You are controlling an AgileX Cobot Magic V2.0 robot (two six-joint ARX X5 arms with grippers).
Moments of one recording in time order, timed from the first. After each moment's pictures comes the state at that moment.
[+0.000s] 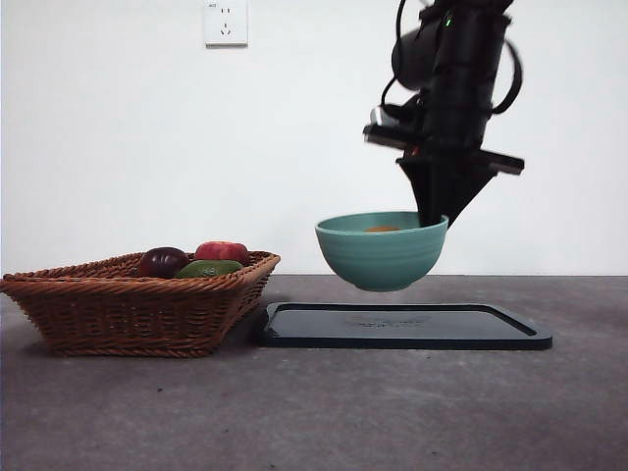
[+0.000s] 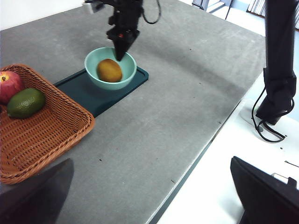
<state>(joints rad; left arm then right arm) -1.00 0.39 1.16 -1.19 -0.03 -0.11 0.38 2.05 1.87 -1.19 -0.15 0.10</state>
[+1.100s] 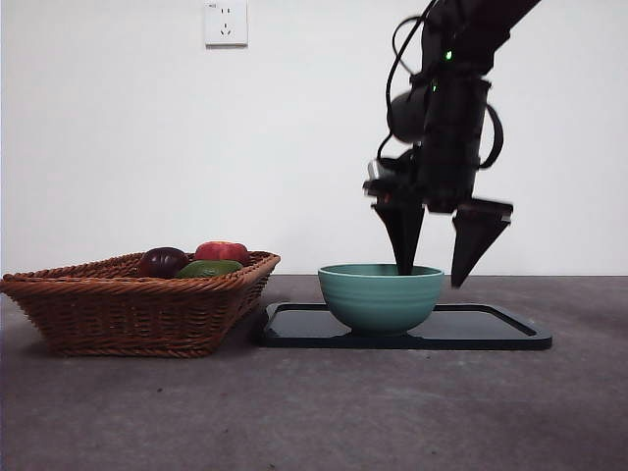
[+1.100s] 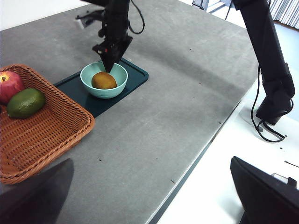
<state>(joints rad) -1.00 0.39 1.16 -1.19 -0.03 -0.11 0.35 2.20 1.98 -1.21 -0.13 0.06</state>
